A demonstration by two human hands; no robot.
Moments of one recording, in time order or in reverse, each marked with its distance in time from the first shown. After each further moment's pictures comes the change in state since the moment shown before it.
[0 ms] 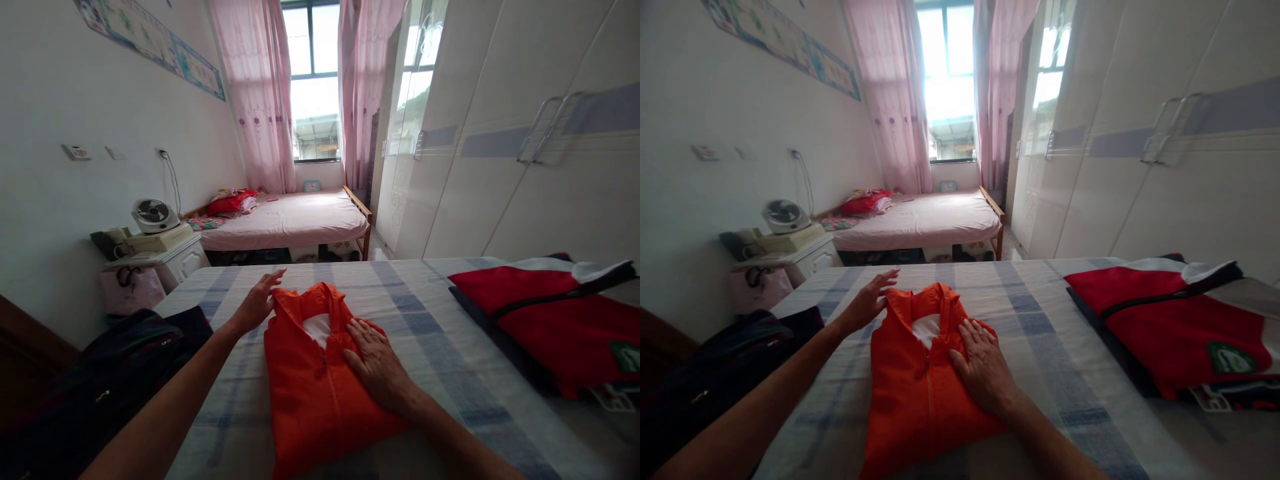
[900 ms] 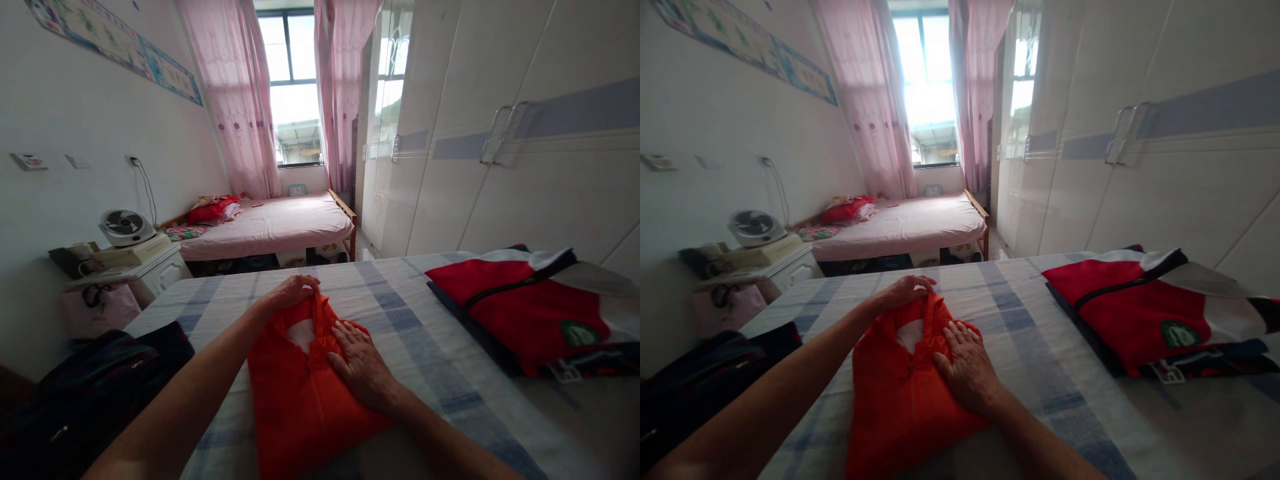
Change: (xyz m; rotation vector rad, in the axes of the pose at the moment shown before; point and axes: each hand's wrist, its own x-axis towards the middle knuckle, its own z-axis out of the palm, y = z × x) left_hand 0.065 0.013 0.084 0.422 -0.541 0.235; right_hand -0.003 -0.001 0.003 0.016 0.054 -0.011
